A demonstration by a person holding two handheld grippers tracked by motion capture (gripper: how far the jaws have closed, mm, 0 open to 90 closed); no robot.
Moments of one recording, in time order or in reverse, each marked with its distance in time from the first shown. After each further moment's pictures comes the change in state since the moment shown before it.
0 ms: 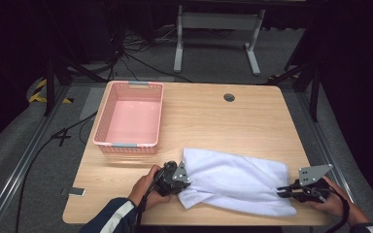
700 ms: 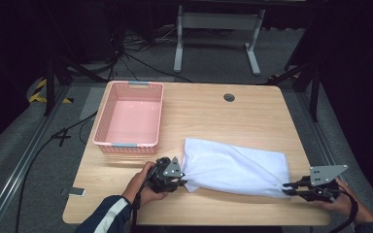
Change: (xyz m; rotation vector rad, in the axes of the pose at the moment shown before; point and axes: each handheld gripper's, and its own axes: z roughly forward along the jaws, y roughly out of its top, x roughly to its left) left arm 0.000 -0.018 -0.014 -0.035 -0.063 -0.006; right arm 0.007 -0.004 -0.023 -0.086 0.006 -0.065
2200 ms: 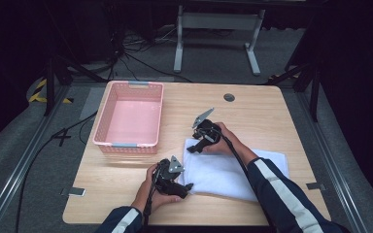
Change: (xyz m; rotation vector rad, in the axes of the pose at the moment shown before) left arm -0.003 -0.001 0.027 -0.080 0.128 -0.304; right arm -0.100 0.224 0.253 0.183 0.017 0.108
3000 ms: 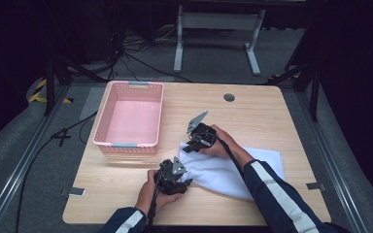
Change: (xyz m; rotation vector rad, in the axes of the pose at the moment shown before) left arm -0.008 0.003 -0.006 0.014 0.050 -0.002; right arm 0.027 0.016 -0.002 -0.007 0.065 -0.123
